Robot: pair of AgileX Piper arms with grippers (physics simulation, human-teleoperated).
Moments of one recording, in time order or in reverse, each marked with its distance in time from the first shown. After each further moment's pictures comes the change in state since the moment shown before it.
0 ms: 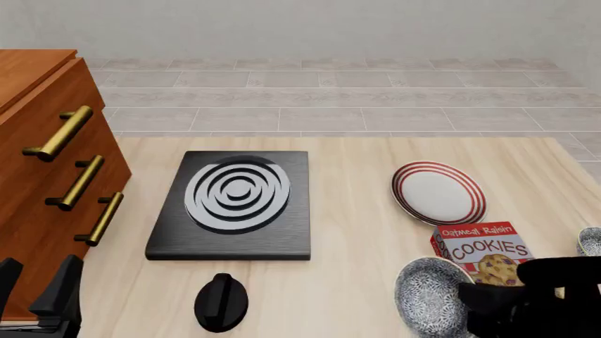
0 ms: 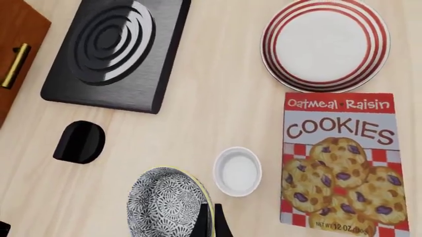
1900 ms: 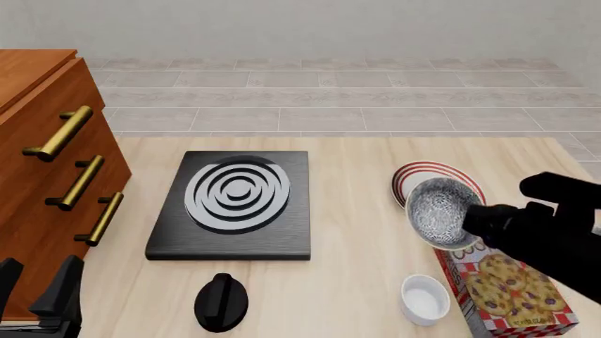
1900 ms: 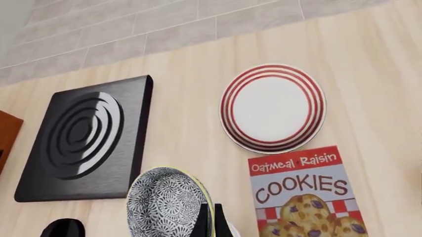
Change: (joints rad) left arm -0.003 0.000 0.000 0.002 0.006; right arm -0.250 0.308 -0.154 -0.284 -0.005
